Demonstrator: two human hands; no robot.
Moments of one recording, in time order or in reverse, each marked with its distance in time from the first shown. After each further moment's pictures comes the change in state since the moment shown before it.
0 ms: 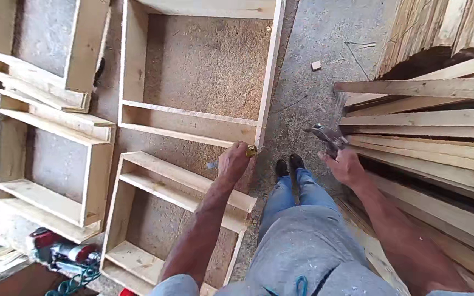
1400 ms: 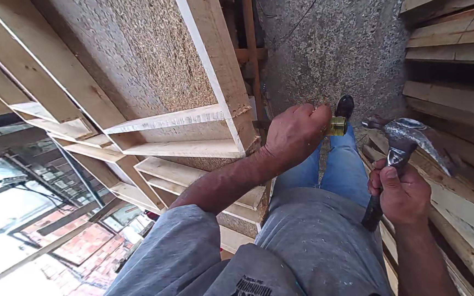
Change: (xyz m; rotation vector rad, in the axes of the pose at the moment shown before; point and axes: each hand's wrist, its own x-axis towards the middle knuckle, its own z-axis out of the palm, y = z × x) left_hand 0.066 0.163 0.087 0.059 0.078 0.729; right_hand -0.102 0.111 0.104 0.905 0.304 0.300
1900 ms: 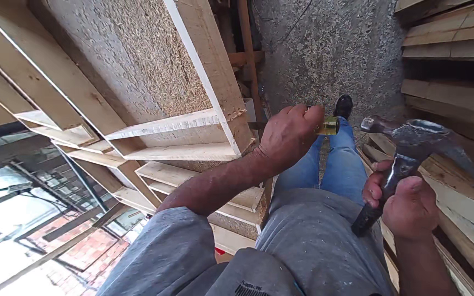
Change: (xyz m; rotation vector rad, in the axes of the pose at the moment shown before) left_hand 0.003 -0.001 -0.007 -0.008 -0.150 -0.006; right_hand -0.007 -0.022 0.004 0.344 -0.100 -0.019
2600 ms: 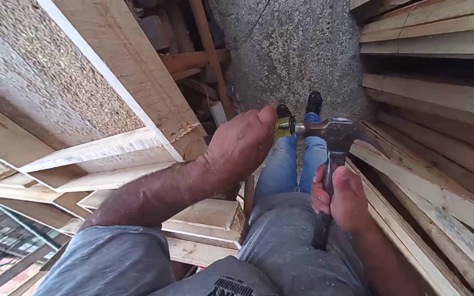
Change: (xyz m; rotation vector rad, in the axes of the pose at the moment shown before) left_hand 0.017 -0.017 -0.017 0.060 -0.292 0.025; right_hand 0.014 -0.006 0.014 0.269 0.169 0.091
